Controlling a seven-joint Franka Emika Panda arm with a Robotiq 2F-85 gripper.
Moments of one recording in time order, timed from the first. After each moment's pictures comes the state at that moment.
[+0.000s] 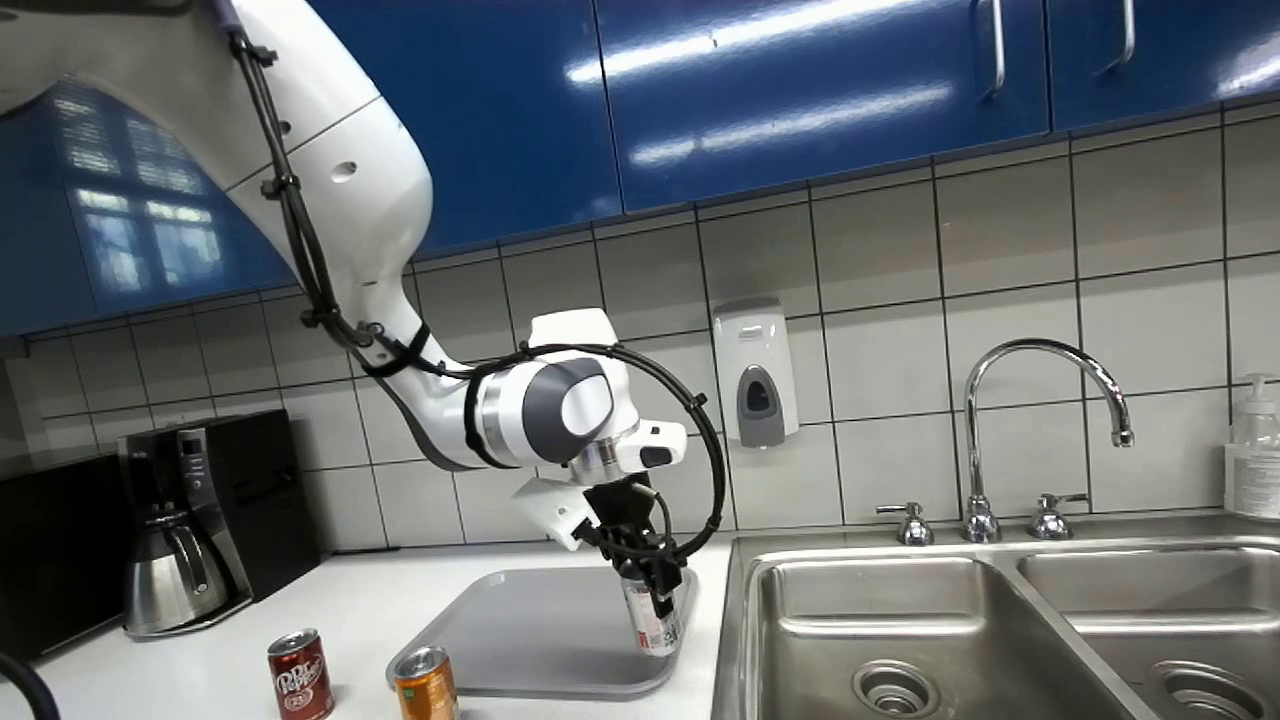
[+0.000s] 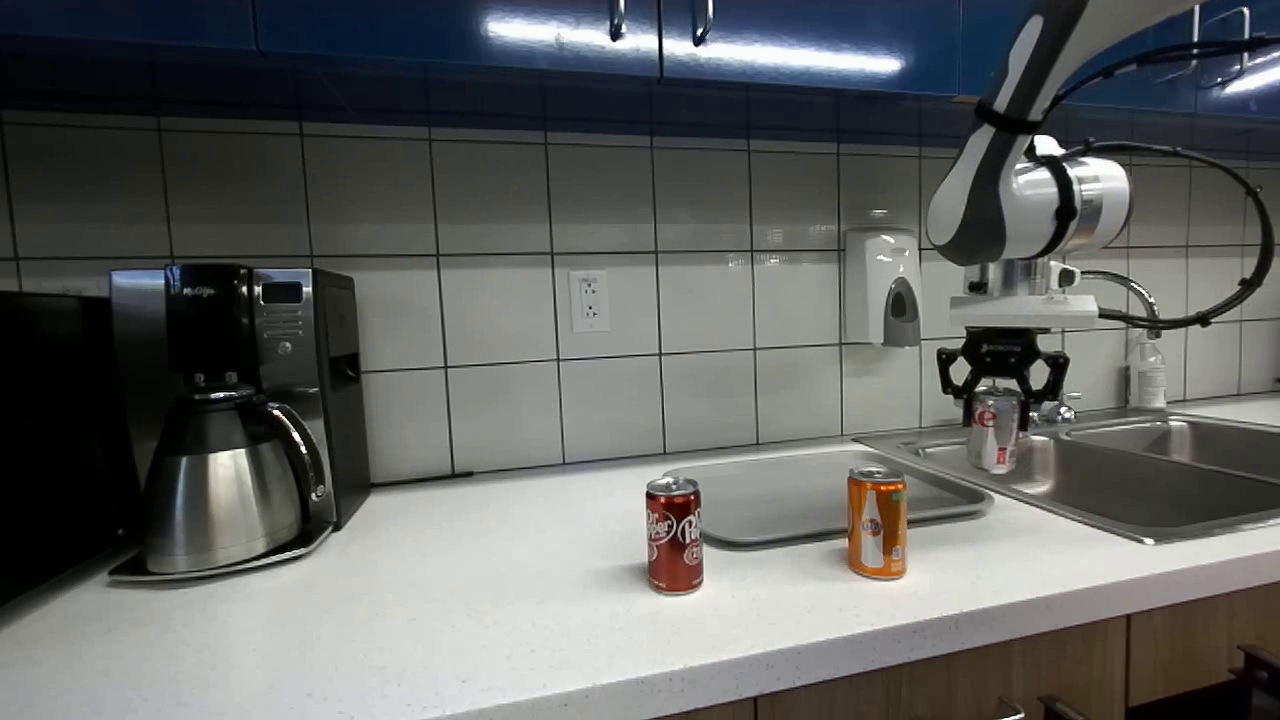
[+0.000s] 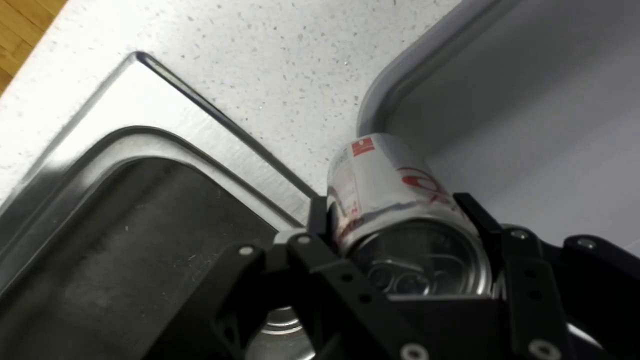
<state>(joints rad) -0.14 0.07 -0.18 -2.44 -0.04 2.67 0.40</state>
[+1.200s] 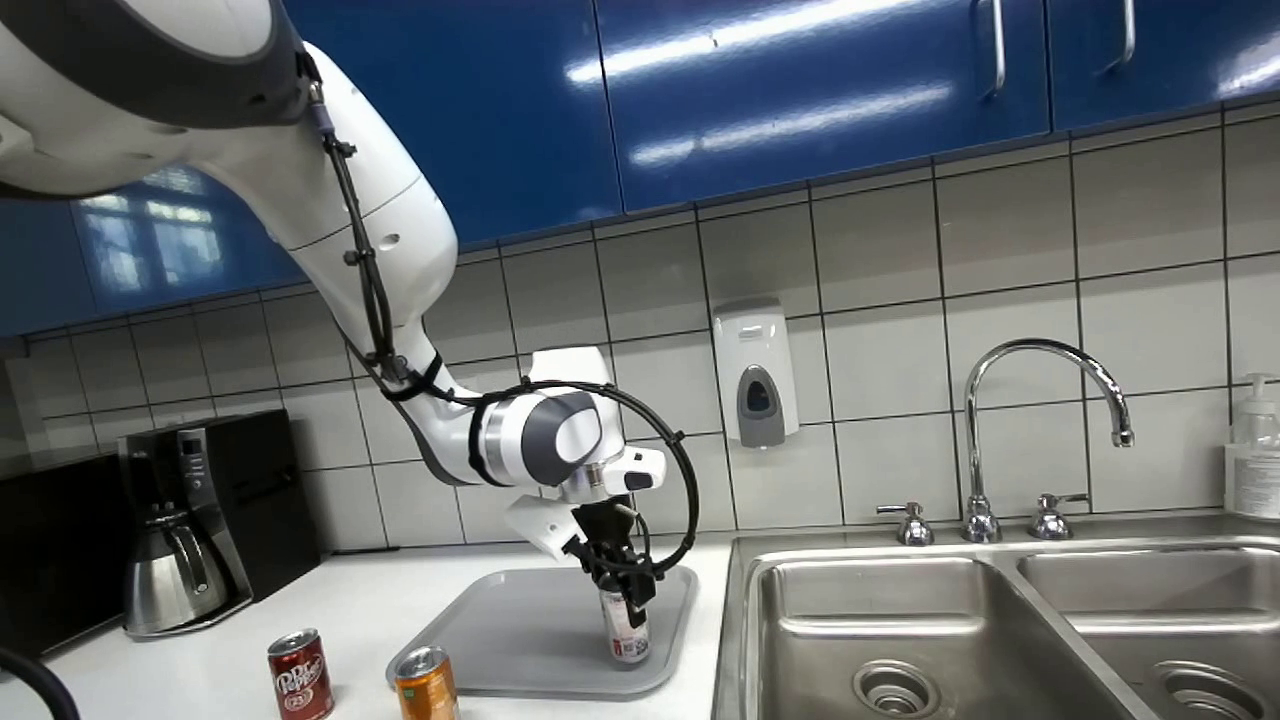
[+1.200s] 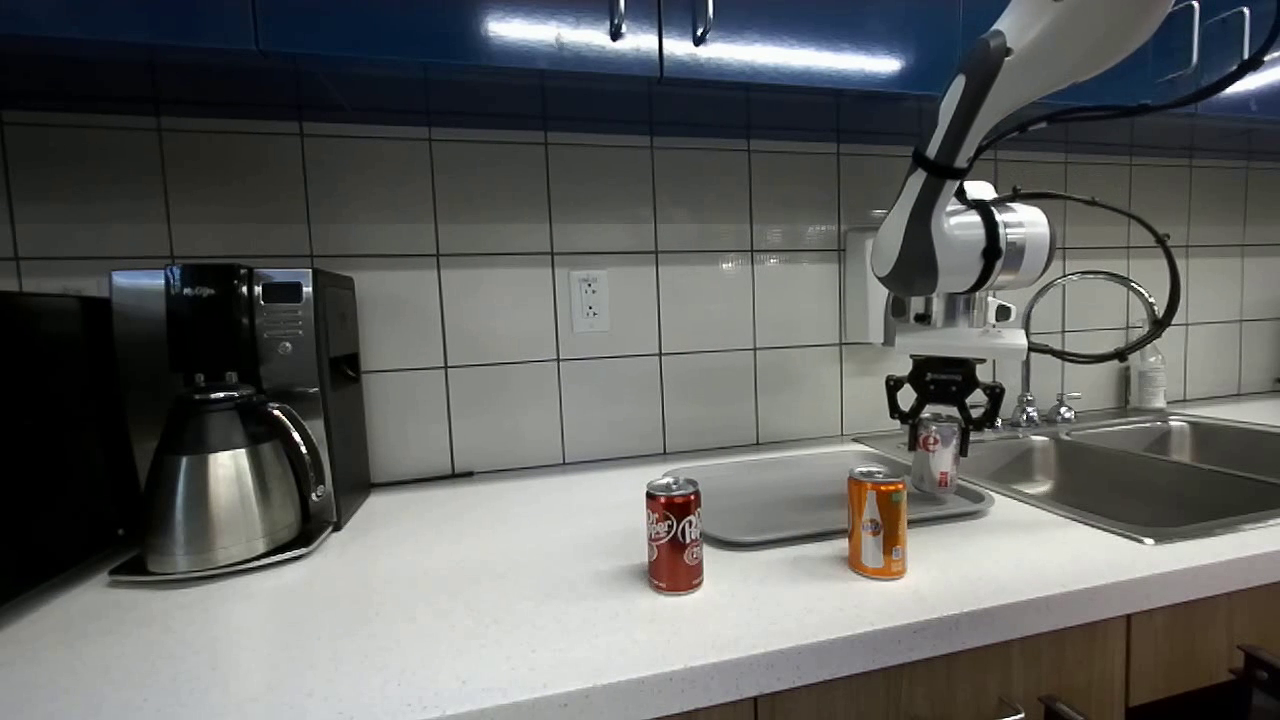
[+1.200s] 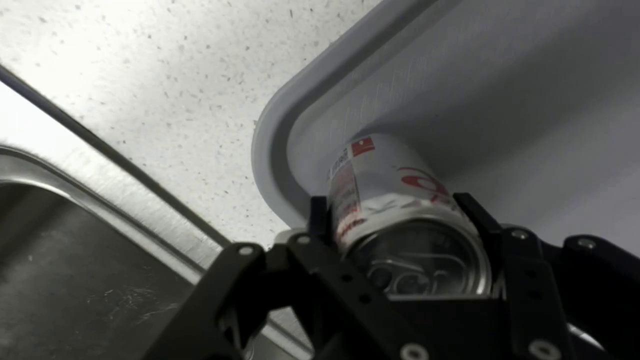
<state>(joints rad) -0.08 0.24 -0.14 -2.31 0.07 2.67 0.36</state>
